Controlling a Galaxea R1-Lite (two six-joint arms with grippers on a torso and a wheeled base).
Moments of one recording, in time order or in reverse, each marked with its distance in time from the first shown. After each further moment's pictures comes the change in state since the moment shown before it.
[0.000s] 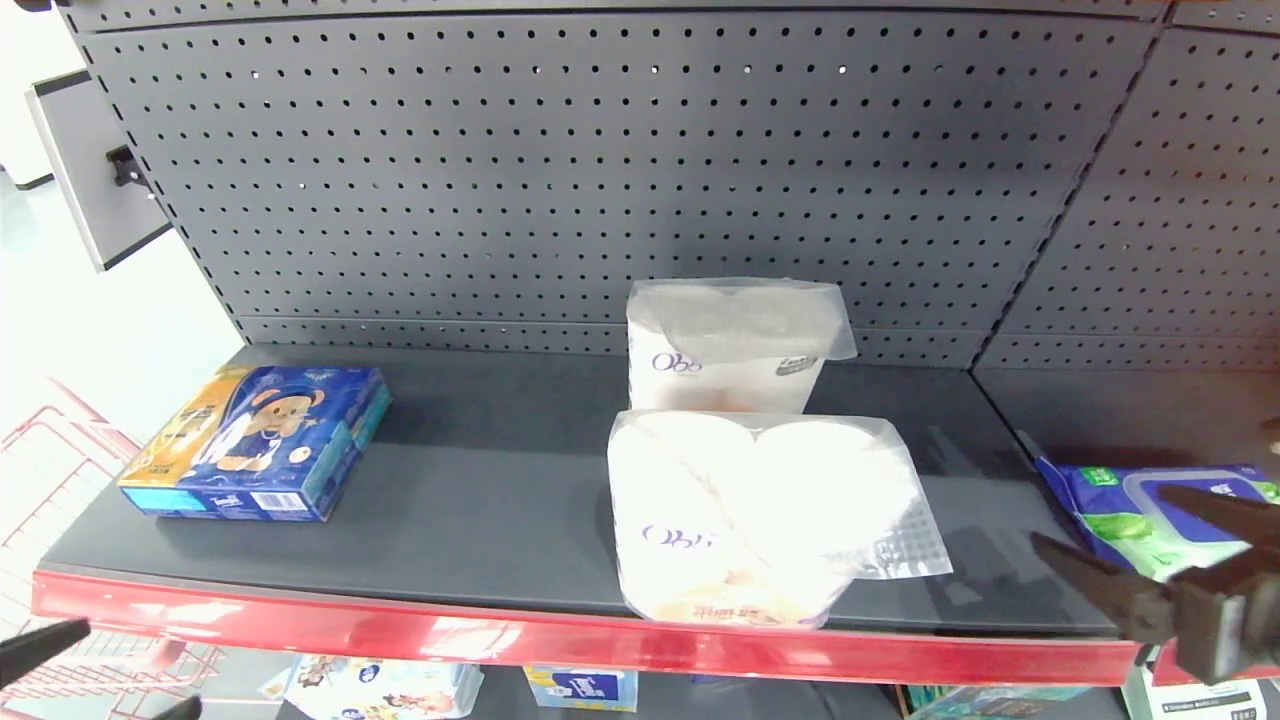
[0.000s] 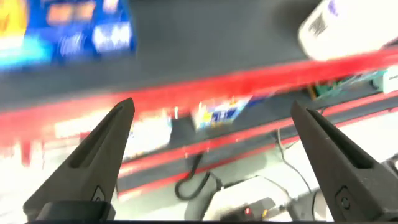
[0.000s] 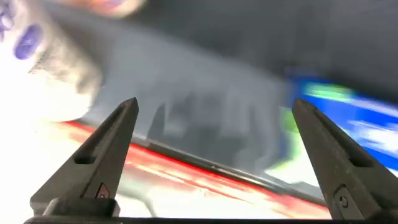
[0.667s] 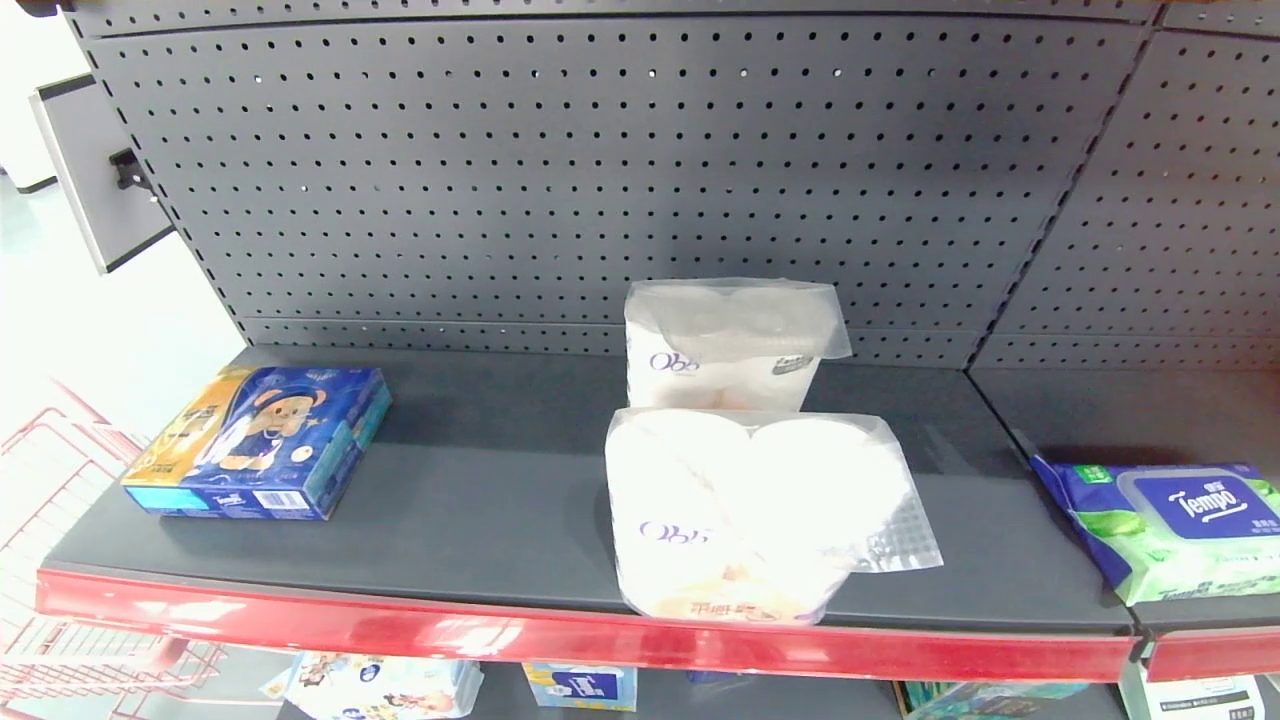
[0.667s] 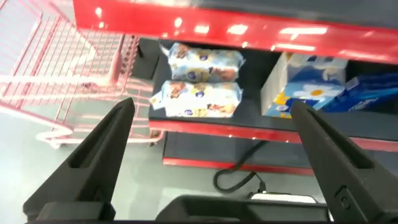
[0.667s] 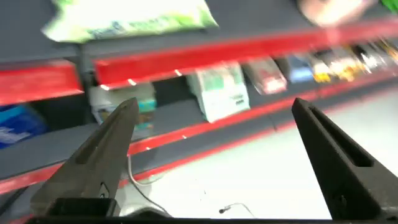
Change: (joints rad) left arm 0.158 -0.414 0.111 0.304 0.261 -0.015; right arm -0.534 -0.765 0.046 0.678 -0.164 -0.023
